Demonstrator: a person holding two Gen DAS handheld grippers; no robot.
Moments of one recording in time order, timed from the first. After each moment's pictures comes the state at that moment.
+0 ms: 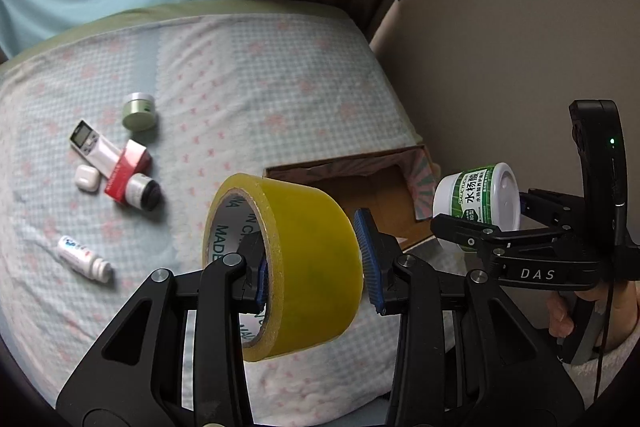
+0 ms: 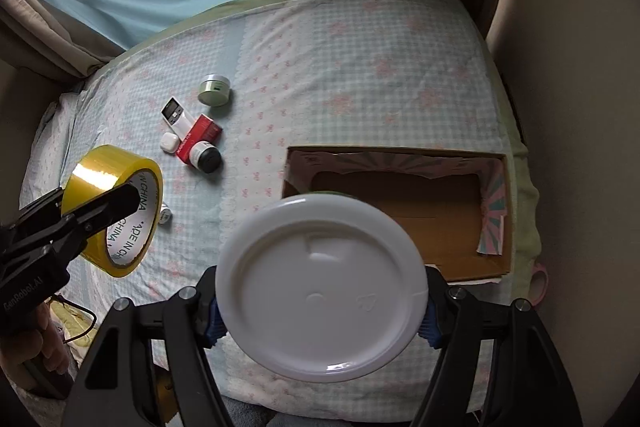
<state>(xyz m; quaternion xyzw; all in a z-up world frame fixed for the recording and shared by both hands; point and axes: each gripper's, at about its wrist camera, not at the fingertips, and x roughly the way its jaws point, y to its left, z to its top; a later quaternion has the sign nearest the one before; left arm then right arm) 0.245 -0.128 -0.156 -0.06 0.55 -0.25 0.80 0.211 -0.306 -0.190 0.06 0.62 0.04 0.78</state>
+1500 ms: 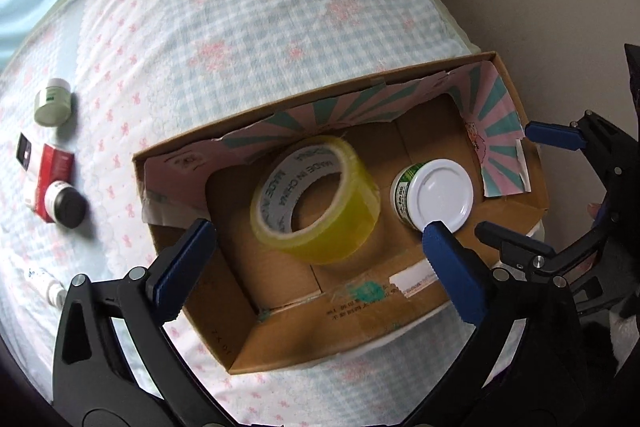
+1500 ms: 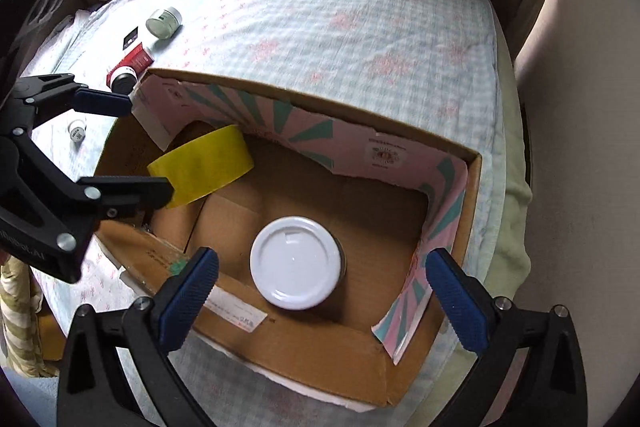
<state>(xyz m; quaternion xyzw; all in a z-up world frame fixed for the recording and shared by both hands) 0.286 -0.275 -0.337 0.08 0.64 -0.20 0.74 0.227 -0.422 -0.356 -0.05 0.60 0.14 0.79</state>
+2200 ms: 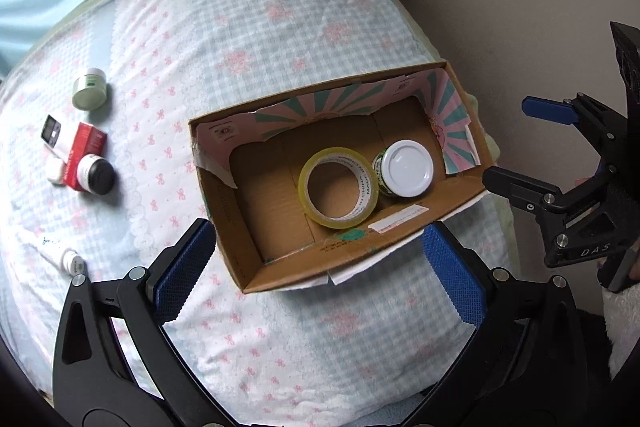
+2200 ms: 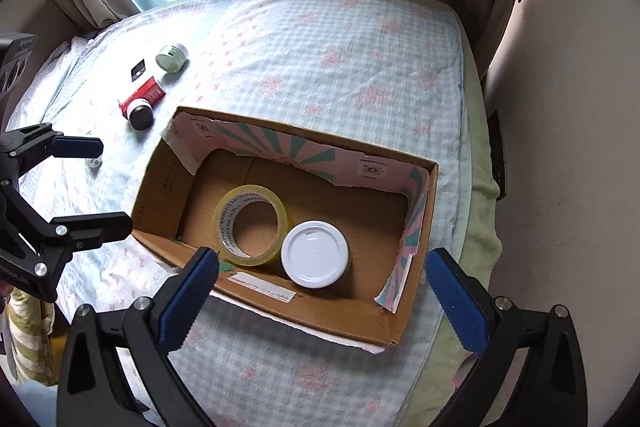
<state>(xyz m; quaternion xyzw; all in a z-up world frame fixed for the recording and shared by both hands) 0.235 -0.238 -0.258 0.05 0.61 -0.21 0.77 0.195 -0.411 -0.276 -0.04 0.56 0.13 0.82</state>
